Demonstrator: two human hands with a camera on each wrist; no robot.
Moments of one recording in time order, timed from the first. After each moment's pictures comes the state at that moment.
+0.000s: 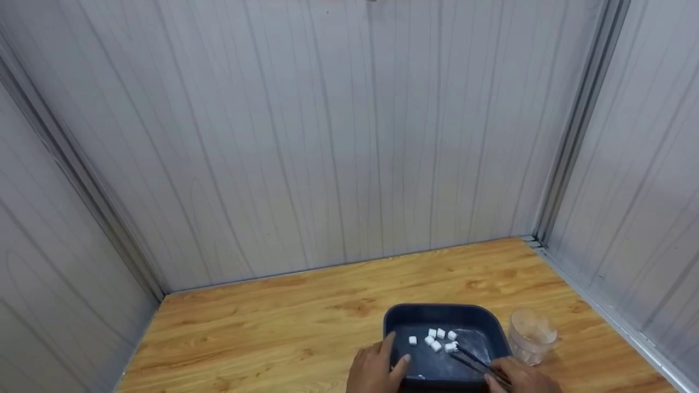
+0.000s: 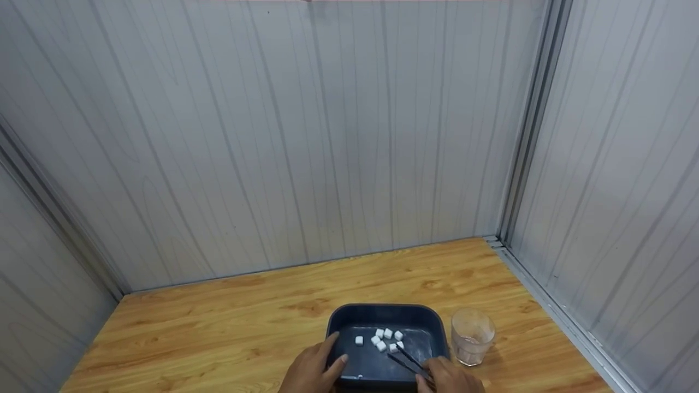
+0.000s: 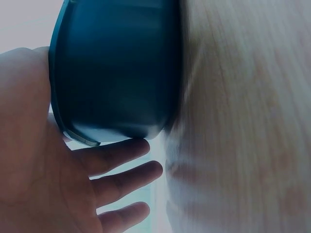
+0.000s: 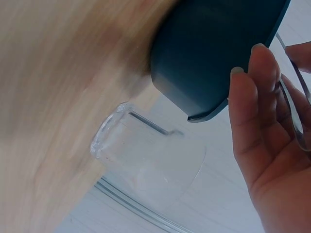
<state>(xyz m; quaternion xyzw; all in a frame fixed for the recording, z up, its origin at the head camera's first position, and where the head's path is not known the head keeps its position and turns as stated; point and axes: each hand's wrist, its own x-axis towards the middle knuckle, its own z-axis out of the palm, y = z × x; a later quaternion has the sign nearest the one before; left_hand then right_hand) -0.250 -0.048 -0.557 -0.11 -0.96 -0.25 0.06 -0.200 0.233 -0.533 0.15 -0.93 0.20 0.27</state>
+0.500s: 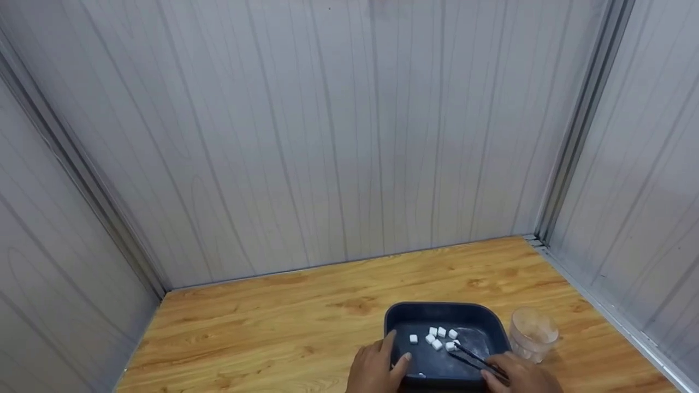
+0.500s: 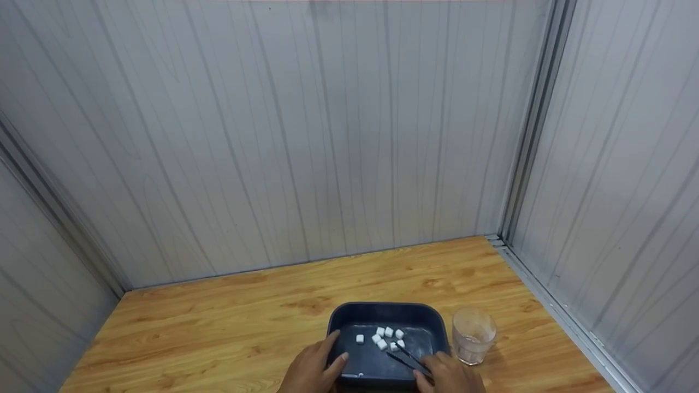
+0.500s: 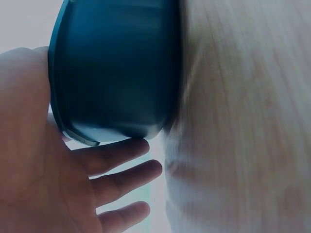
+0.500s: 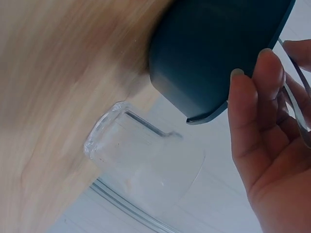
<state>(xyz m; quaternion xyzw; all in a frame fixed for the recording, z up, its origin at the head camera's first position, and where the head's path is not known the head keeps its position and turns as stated) -0.248 -0.046 -0.555 -0.09 -0.96 -0.27 0.05 -0.206 0.233 -0.520 0.14 -0.96 0.17 0.15</state>
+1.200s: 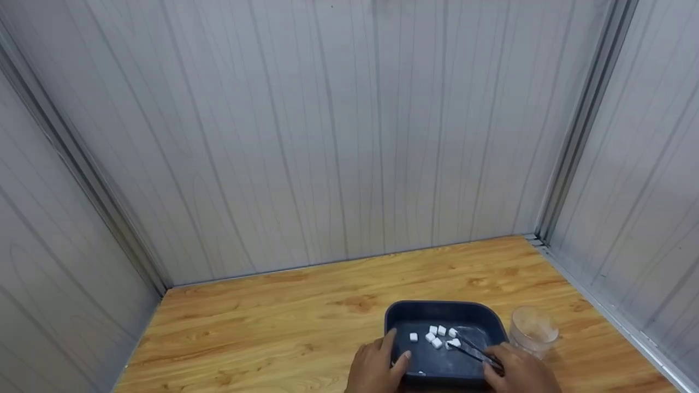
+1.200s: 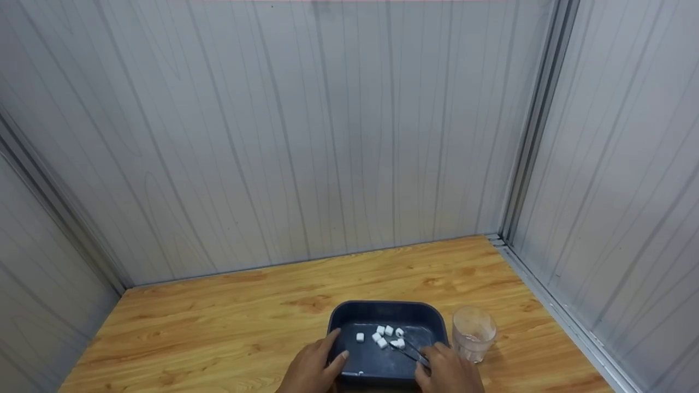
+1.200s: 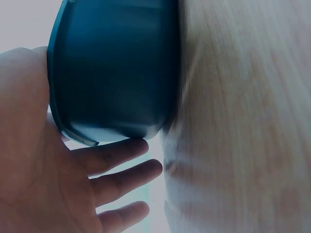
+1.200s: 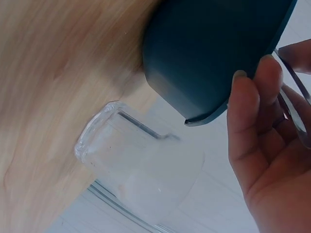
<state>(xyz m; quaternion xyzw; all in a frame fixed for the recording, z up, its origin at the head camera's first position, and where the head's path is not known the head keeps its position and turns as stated) -0.249 -0.048 -0.557 -0.10 -0.96 -0.26 0.06 -0.217 0.229 -0.516 0.13 -0.97 0.16 0.16</state>
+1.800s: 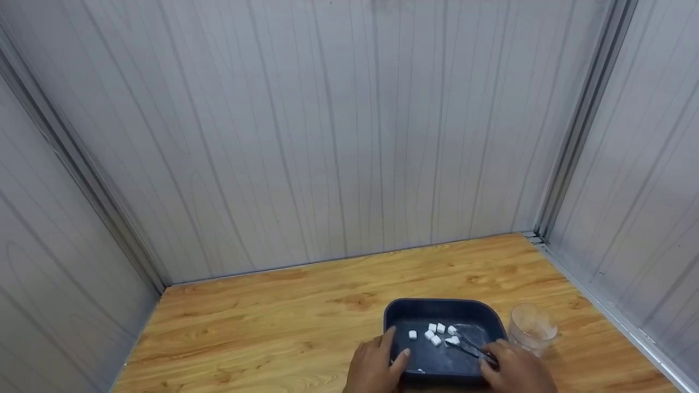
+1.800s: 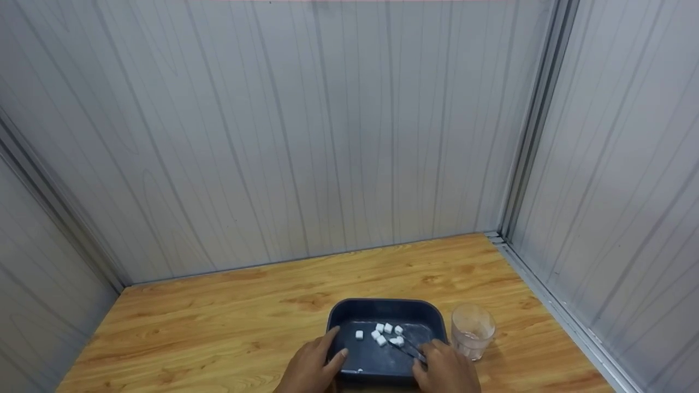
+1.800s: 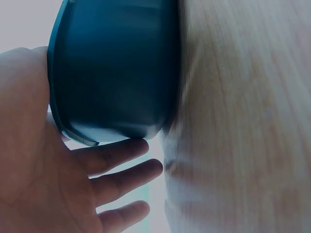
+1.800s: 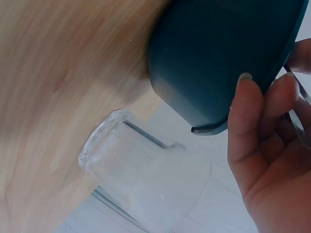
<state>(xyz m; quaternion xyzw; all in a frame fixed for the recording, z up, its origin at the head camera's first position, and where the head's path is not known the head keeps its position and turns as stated) -0.249 -0.048 -0.555 -0.10 -0.96 -0.26 0.04 -0.223 0.223 -0.517 0.08 -0.98 0.16 0.09</state>
